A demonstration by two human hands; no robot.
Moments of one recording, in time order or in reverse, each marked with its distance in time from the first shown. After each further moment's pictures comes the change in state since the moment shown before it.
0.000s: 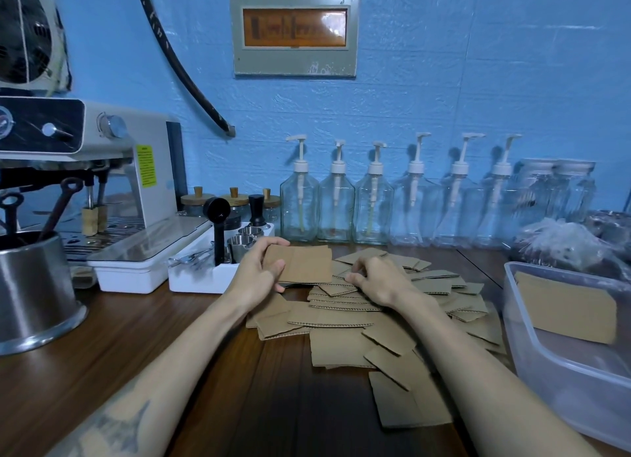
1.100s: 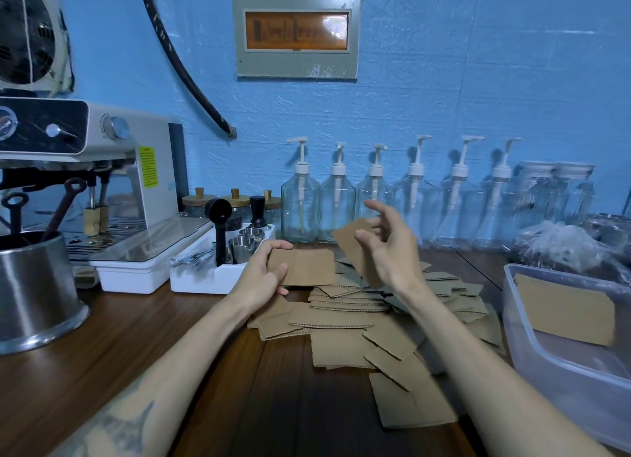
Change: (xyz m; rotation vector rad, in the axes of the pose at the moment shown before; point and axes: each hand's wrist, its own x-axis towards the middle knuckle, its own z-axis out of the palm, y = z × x) left_hand -0.003 0.000 0.001 0.004 -0.047 -0.021; right_hand -0.011 -0.022 -0.028 0.806 0.526 -0.250
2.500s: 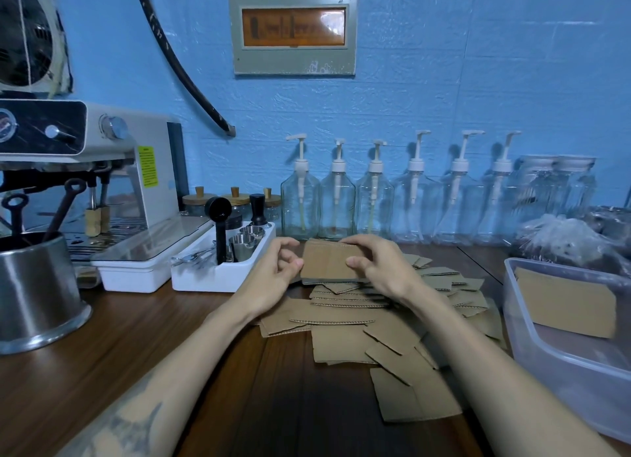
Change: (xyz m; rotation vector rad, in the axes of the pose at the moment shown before) left_hand 0.000 0.002 0.008 0.186 -0.066 0.159; right_hand -0.005 0.017 -0.004 -0.397 -0.407 0.013
